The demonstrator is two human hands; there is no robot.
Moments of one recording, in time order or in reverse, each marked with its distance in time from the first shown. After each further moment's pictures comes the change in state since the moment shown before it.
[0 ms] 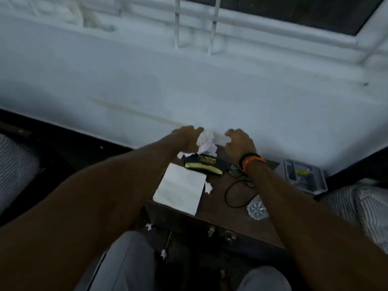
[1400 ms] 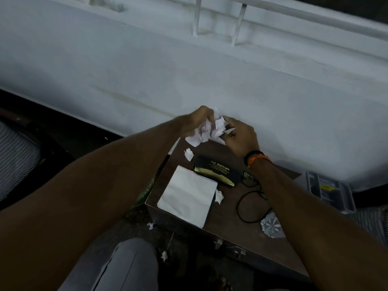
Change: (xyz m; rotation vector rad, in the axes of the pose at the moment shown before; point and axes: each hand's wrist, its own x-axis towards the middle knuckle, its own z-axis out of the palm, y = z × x) left_hand 0.041 -0.031 -0.029 -1.374 -0.216 -0.185; right_hand 0.055 -0.019 0.033 0.240 0.133 -0.197
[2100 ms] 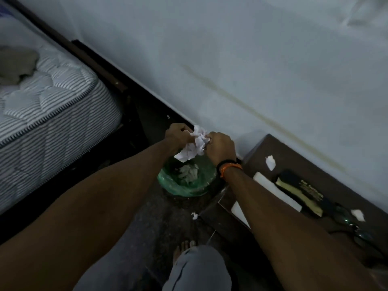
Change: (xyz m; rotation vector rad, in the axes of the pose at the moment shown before) left_hand -0.104 -0.212 -0.227 0.027 0.917 -0.009; right_hand -0.002 -0.180 0.252 -0.175 -0.312 -0.162
